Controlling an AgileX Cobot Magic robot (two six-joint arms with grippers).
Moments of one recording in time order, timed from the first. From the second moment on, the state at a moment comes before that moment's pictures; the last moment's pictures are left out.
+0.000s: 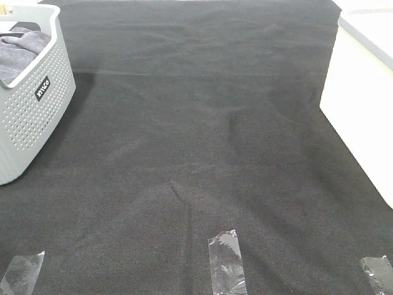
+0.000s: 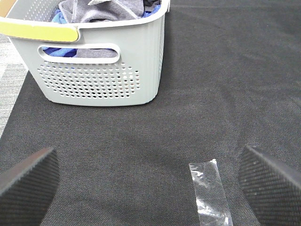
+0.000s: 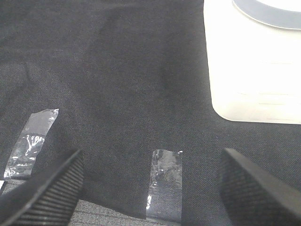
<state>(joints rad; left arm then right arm) -0.01 -0.01 -0.52 0.00 1.08 0.00 -0.05 0.00 -0.46 0.16 1.11 -0.17</state>
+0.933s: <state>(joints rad) -0.01 0.77 -0.99 0.01 1.15 0.35 -0.05 0.00 -0.46 0.16 1.11 -0.17</state>
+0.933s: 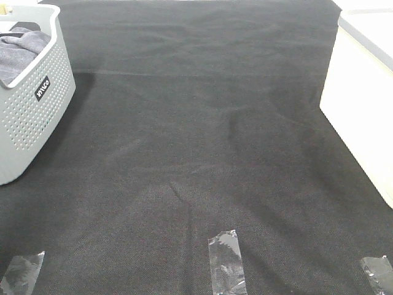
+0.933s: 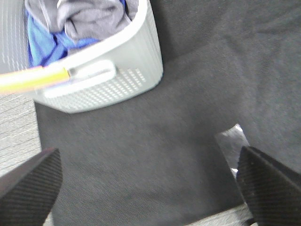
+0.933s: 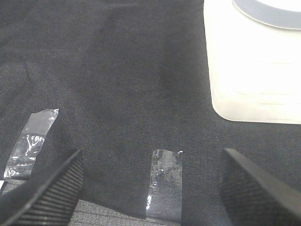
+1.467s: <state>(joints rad) -0.01 1.32 -1.47 0.23 1.21 0.73 -0.05 0.00 -0.46 0.16 1.11 -0.17</state>
